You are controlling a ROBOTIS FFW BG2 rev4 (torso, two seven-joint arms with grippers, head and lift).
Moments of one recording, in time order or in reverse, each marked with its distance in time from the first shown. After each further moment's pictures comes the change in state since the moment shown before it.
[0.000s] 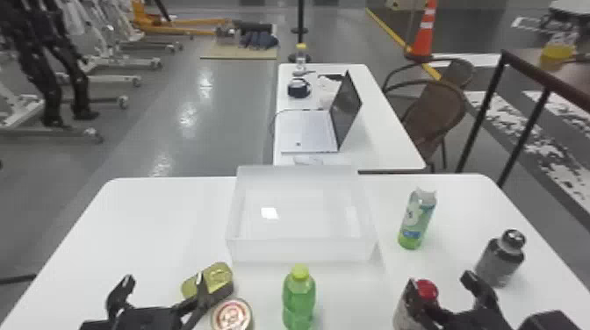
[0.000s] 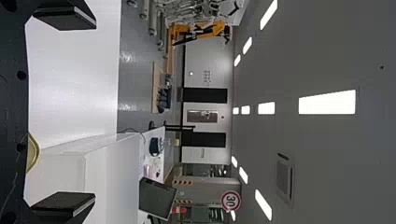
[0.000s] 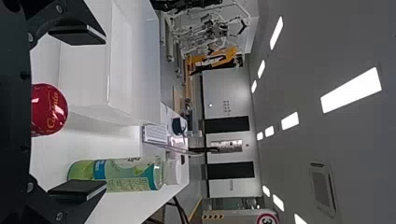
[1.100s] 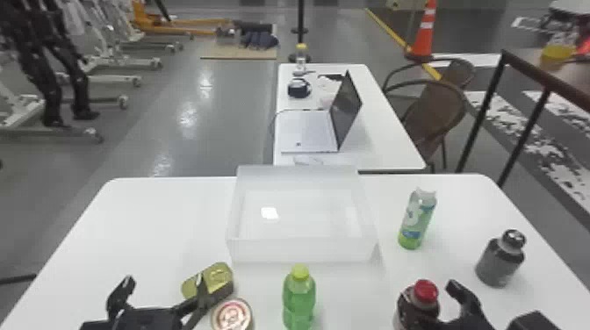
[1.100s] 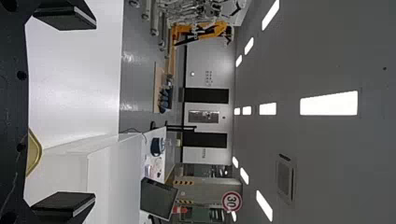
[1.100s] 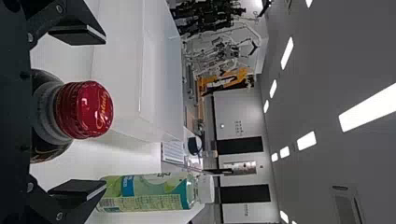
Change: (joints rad) left arm 0.000 0.000 0.000 0.004 0.005 0.001 0.000; right arm -0.074 -0.030 -0.003 0.173 -0.044 -0.032 0.134
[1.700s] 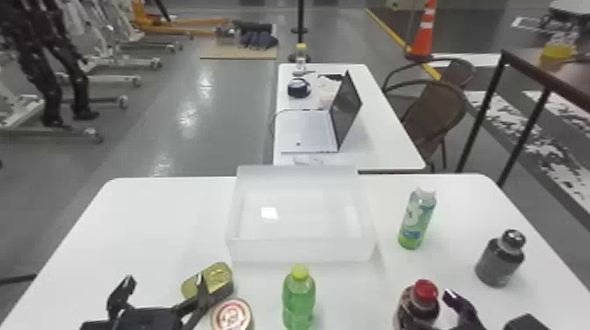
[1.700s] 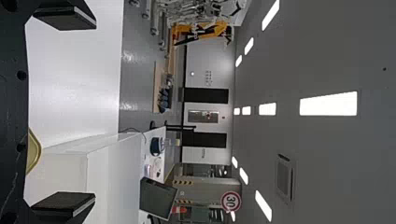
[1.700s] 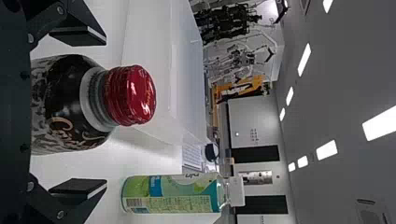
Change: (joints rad) left arm -0.003 0.000 -0.001 0.005 0.005 -0.005 0.000; right arm -0.033 -0.031 -0.001 0.093 -0.012 0.008 0.050
